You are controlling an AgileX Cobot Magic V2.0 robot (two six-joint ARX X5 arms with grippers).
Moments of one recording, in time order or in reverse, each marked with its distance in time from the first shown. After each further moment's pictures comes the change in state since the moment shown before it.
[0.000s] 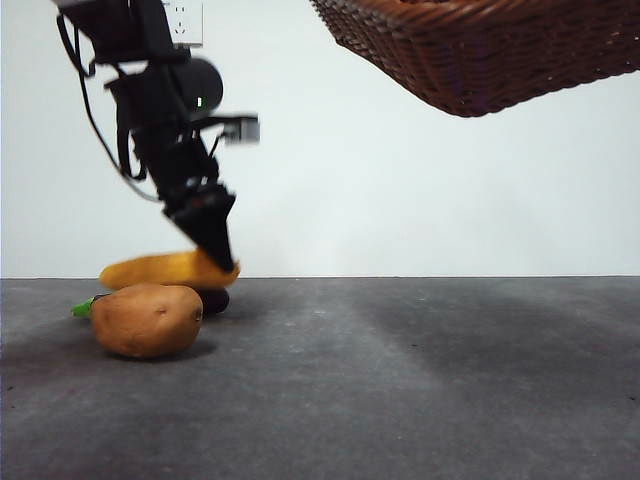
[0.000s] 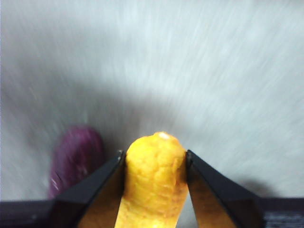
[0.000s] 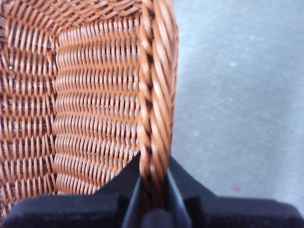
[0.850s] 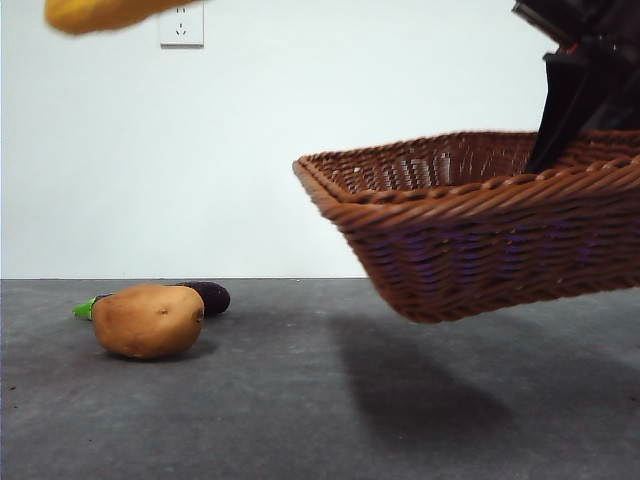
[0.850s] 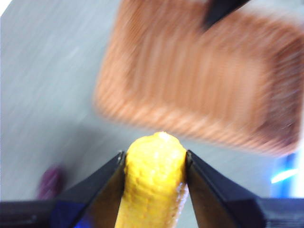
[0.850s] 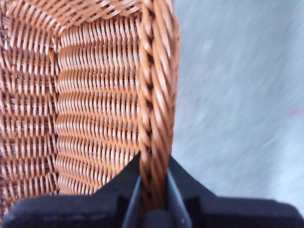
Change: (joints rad) left arm -0.217 -0.619 0.007 -0.353 0.137 -0.132; right arm -0.025 0.039 -0.497 0.285 -0.111 0.225
